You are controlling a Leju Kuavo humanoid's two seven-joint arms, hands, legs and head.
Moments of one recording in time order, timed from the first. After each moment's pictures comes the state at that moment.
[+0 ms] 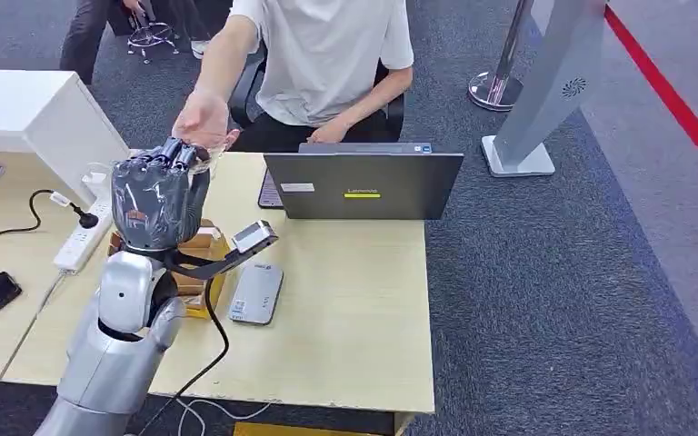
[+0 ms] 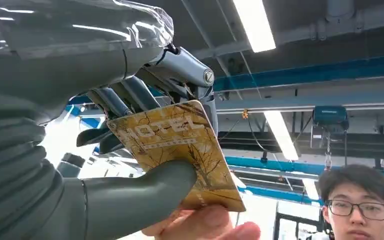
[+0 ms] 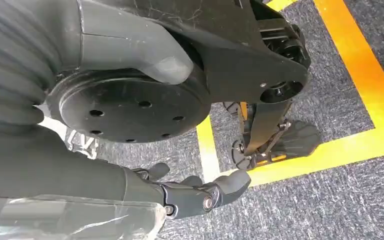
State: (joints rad) left arm -0.36 0.11 -0.19 -1.54 -1.50 0.44 0.06; right arm -0.04 0.23 -0.83 -0.22 0.43 -0.03 -0.12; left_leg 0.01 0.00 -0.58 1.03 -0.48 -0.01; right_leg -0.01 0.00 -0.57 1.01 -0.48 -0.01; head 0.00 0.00
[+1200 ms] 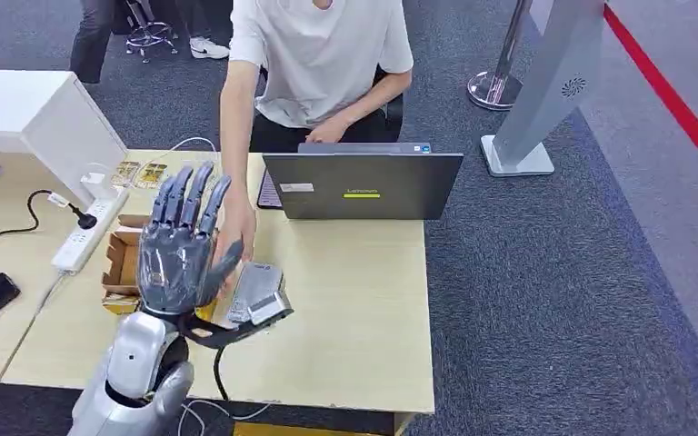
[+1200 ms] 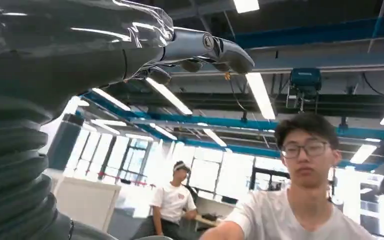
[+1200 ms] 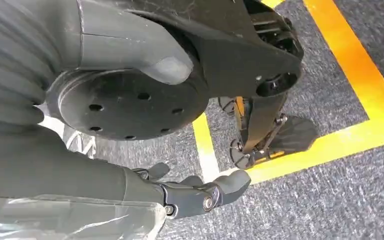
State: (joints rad) left arm -0.08 0.10 -0.26 -1.71 -1.44 0.42 0.02; right arm -0.04 0.23 -0.86 -0.22 0.41 -0.05 -0.14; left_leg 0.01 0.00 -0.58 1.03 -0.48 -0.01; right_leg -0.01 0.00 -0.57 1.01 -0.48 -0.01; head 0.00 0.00
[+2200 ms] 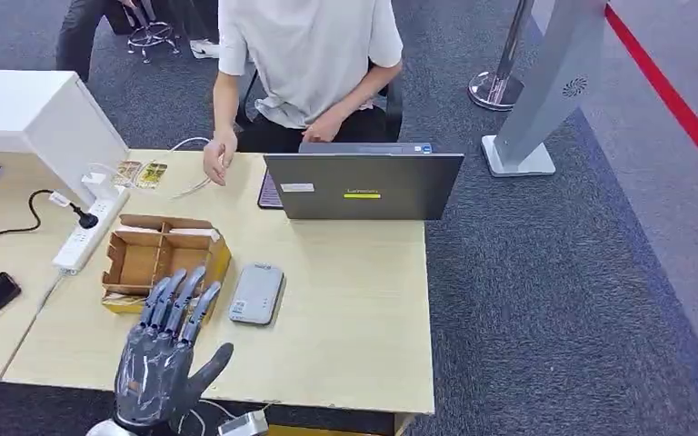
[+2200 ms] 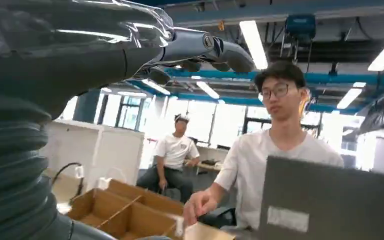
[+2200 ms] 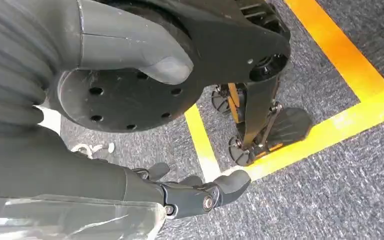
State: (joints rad) left arm 0.32 0.21 -0.24 -1.87 -1.35 0.46 -0.02; right arm -0.03 0.23 -0.95 -0.23 0.39 -0.06 -0.15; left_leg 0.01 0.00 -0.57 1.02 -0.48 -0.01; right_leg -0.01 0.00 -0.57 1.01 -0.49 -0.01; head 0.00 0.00
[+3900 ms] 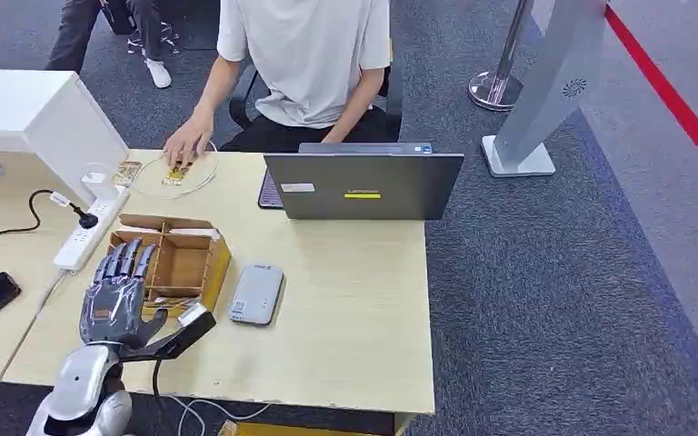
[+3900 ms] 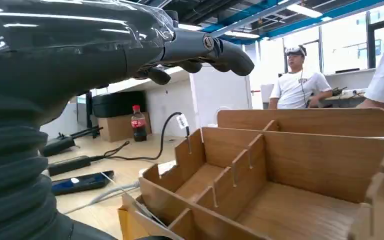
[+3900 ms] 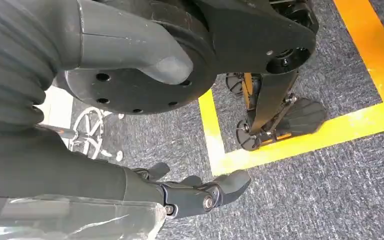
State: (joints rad) left arm 0.05 0.16 0.09 -1.48 -1.32 0.19 0.04; right arm -0.04 0.23 -0.98 -0.24 0.60 -0.05 -0.12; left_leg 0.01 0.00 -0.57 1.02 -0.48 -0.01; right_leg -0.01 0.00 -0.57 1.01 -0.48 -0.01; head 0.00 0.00
